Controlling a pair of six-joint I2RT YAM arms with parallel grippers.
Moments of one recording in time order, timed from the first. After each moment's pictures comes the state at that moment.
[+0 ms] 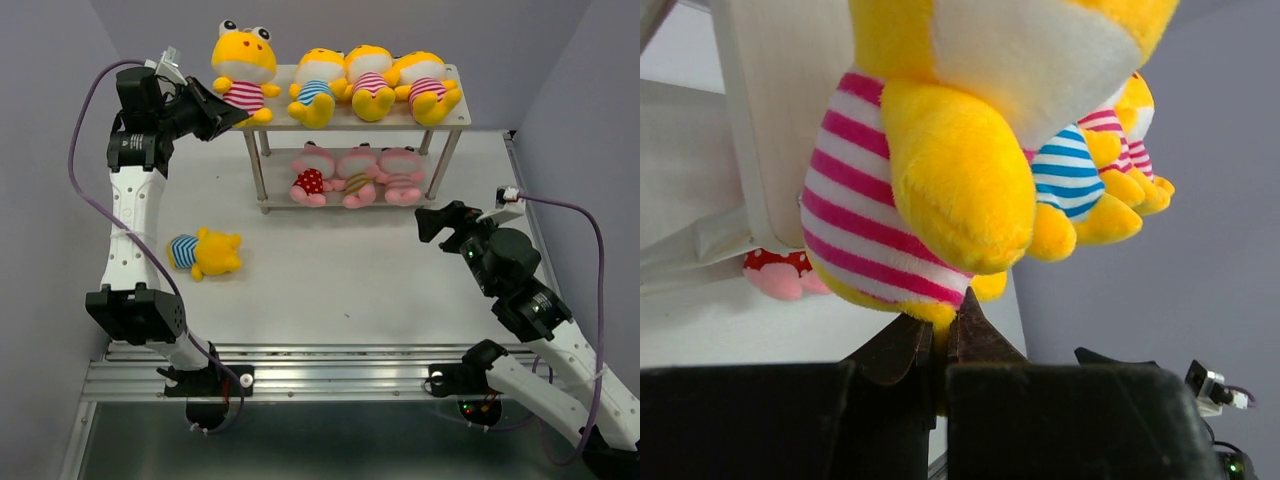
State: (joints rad) left arm 0.03 1.56 1.85 -0.60 0.67 -0.76; right arm 0.58 0.64 0.81 -0.26 0.39 0.55
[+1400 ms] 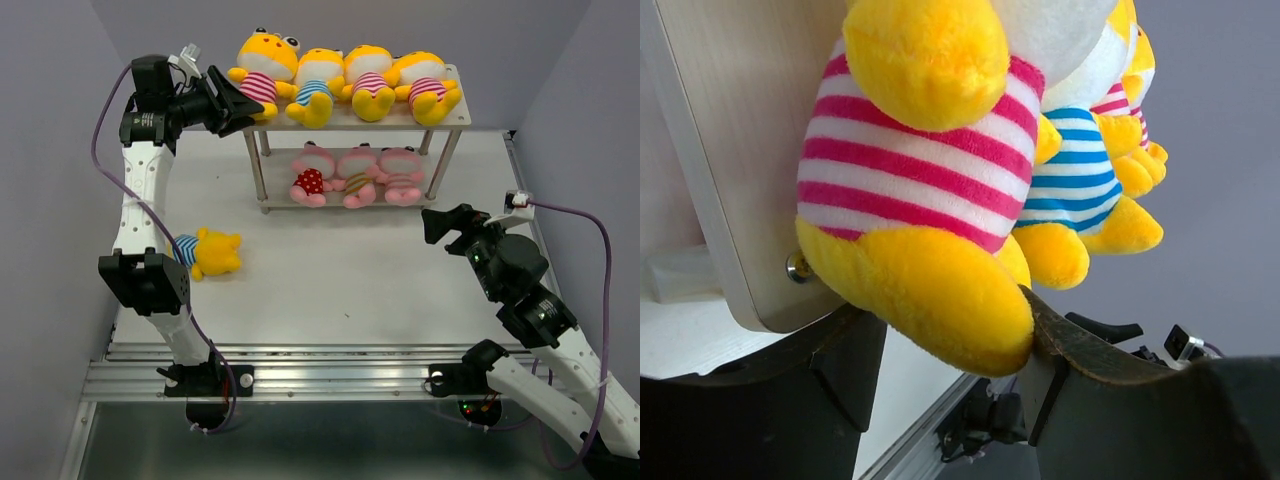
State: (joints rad) left arm 0.02 1.77 2.04 -0.68 0.86 -0.74; right arm 0.58 0.60 0.80 -0.27 0.42 0.54
